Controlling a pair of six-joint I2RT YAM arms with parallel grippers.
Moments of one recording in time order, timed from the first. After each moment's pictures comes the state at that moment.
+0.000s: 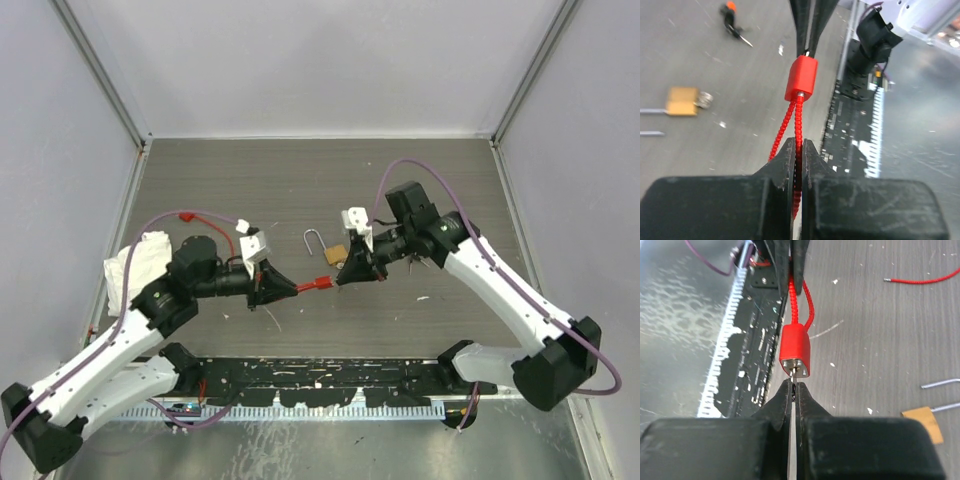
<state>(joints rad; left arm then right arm) -0.66 0.81 0.69 -0.21 0.72 -0.14 0.57 1.18 1.12 -0.81 -0.98 -0.69</state>
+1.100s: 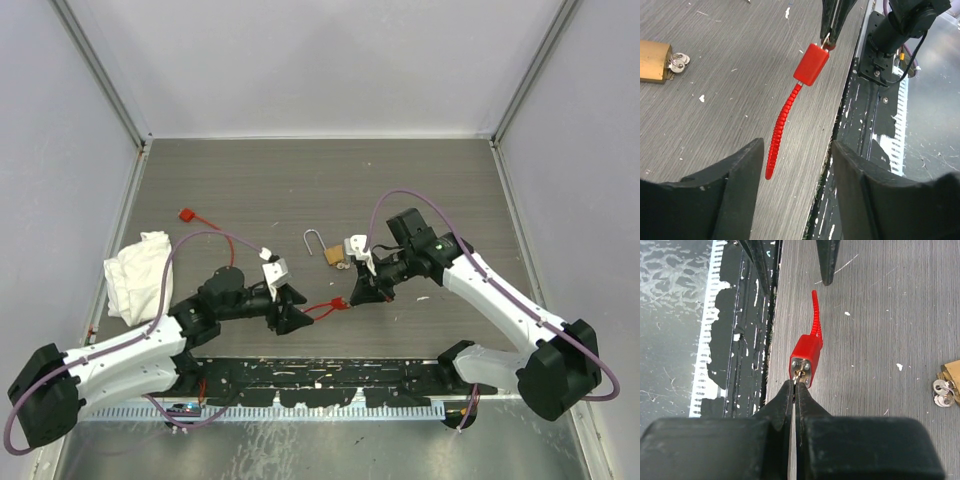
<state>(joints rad) -0.87 0.86 0.35 0.22 0.46 -0.20 0.53 1.16 0.90 -0.78 -0.95 -0.72</state>
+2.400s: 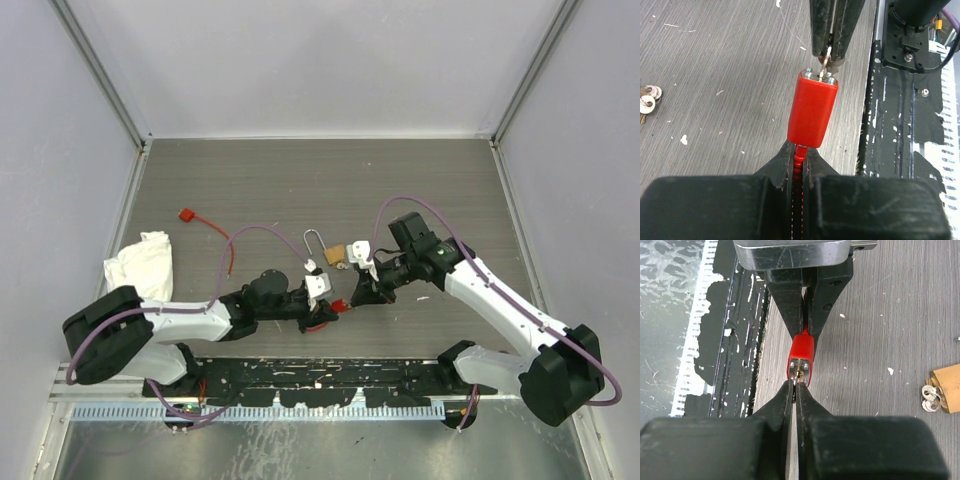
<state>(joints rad) -1.02 1.38 0.44 0.60 0.37 -0.03 0.53 1.13 0.85 -0.75 -0.94 -0.81</state>
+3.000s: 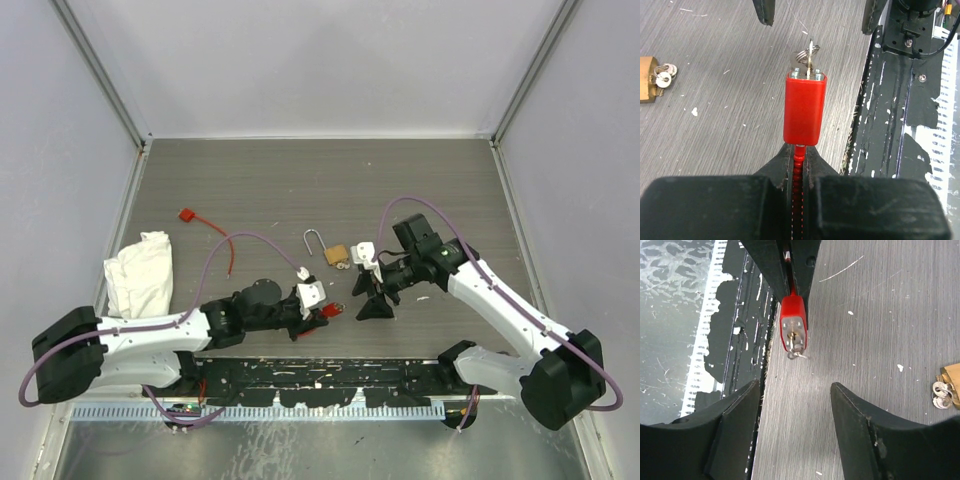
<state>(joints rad) -1.12 1.13 0.44 0.30 0.20 -0.02 0.51 1.11 0.84 -0.80 -0.97 -0.82</state>
